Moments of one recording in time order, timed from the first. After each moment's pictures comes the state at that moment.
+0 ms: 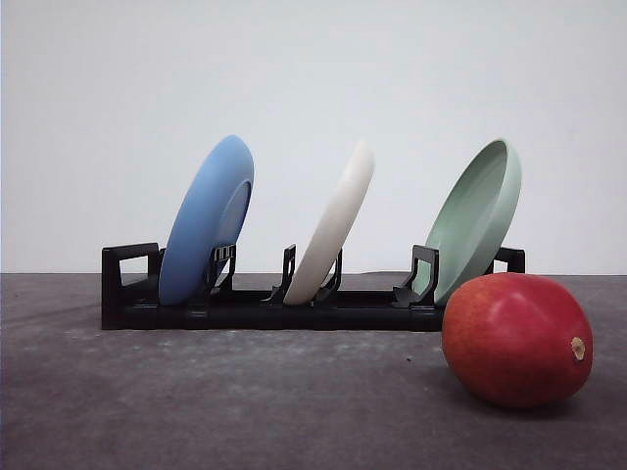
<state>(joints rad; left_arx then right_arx) 0.01 0.00 0.02 -0.15 0.10 -0.07 0.00 0.00 0.01 -0.06 0.00 0.02</state>
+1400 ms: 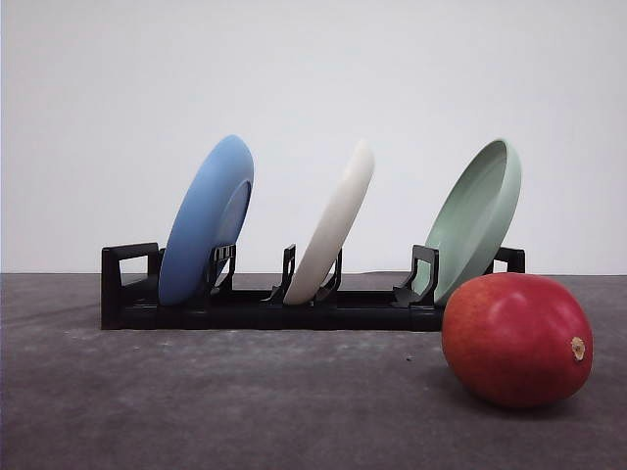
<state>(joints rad) 0.01 0.11 0.36 -0.32 0.07 -0.41 0.00 0.07 0.40 -0.30 0.01 0.35</state>
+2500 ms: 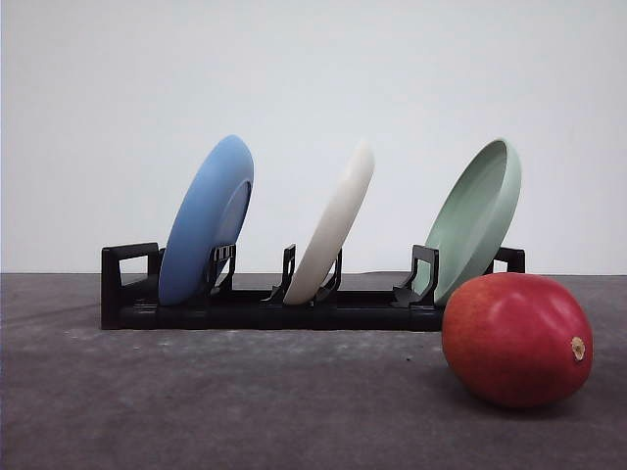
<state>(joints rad) -0.31 0.59 0.76 -0.72 0.22 -0.04 0.26 0.43 0.58 -0.51 -0.26 0.15</state>
